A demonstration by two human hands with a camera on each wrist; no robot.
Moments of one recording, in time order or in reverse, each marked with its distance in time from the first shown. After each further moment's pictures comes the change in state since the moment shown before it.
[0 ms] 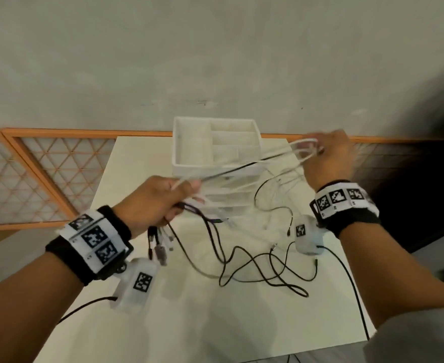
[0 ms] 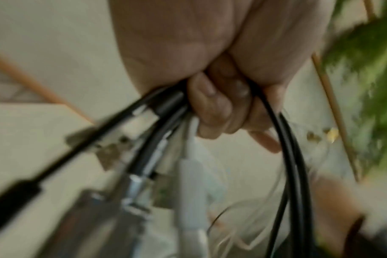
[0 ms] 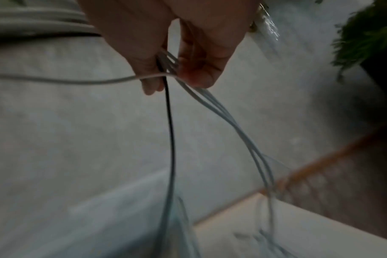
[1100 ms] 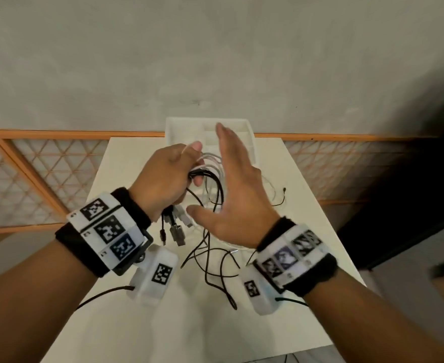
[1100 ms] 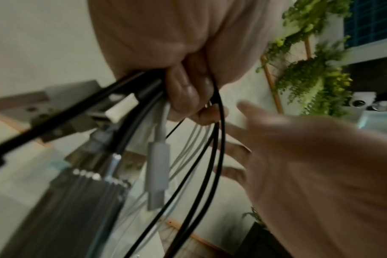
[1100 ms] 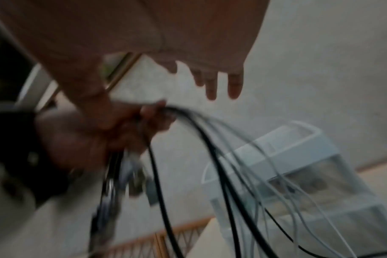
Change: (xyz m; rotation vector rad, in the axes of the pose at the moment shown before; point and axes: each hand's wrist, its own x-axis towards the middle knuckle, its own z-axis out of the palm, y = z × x) left_hand 0.020 0.042 0.028 -0.003 0.209 0.159; right_hand -0.101 -0.117 -0.002 0.273 -0.566 -0.353
